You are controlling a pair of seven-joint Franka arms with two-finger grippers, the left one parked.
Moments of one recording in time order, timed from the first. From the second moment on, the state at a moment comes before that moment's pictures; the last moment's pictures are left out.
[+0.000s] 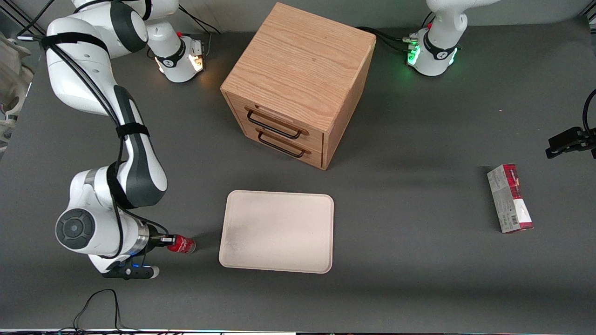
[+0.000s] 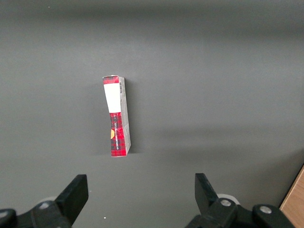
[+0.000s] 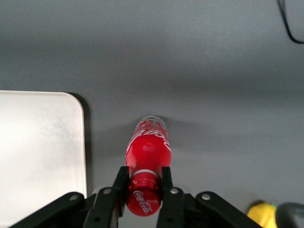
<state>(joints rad) 0.13 0.82 0.04 -1.02 -0.06 1.79 0.23</state>
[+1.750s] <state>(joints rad) 0.21 0.73 0.15 -0.92 -0.06 1.70 0.56</state>
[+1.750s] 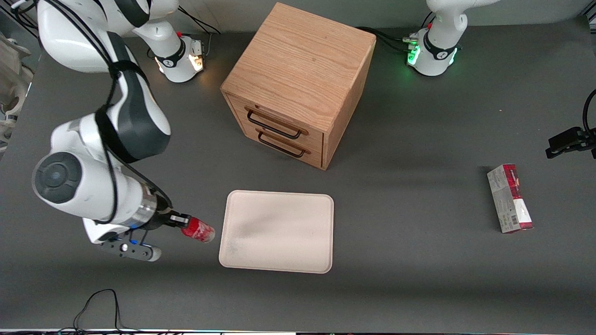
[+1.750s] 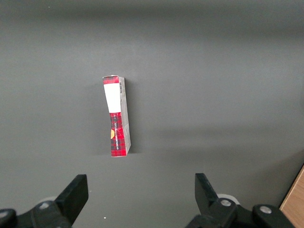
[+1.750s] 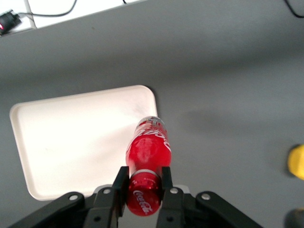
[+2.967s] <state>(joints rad) 0.27 0.91 0.15 -0.92 -0.13 1.90 0.60</state>
